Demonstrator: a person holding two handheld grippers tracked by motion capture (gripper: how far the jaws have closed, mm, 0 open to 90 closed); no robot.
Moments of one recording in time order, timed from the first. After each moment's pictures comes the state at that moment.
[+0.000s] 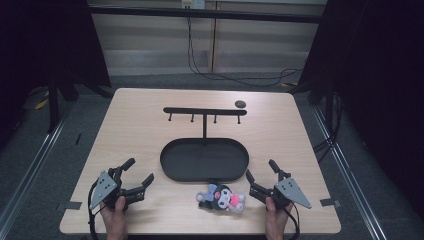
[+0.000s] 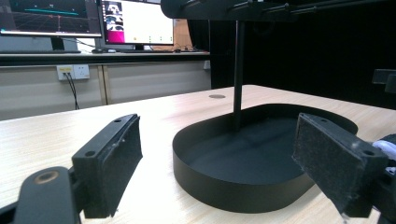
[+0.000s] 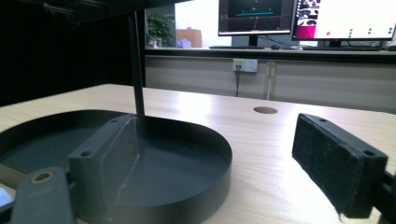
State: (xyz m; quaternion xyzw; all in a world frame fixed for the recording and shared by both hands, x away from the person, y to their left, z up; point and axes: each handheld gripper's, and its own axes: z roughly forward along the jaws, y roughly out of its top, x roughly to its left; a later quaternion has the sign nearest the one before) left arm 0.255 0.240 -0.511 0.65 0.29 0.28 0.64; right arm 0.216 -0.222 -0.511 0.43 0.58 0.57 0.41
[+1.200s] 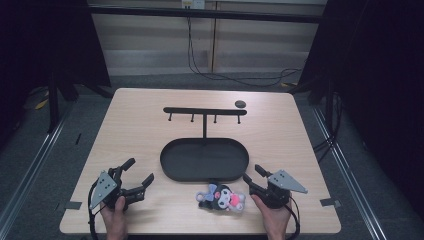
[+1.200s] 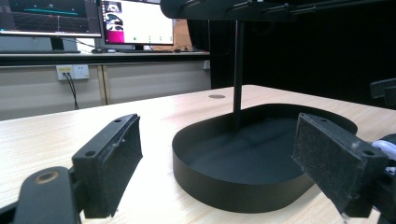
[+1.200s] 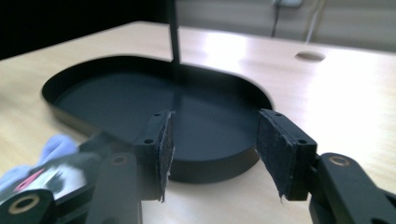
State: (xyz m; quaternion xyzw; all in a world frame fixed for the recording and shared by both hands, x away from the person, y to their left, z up) left arm 0.255 0.239 -0.511 0.65 0.29 0.28 0.64; right arm 0.218 -0.214 -0.486 0.44 0.69 0.50 0.29
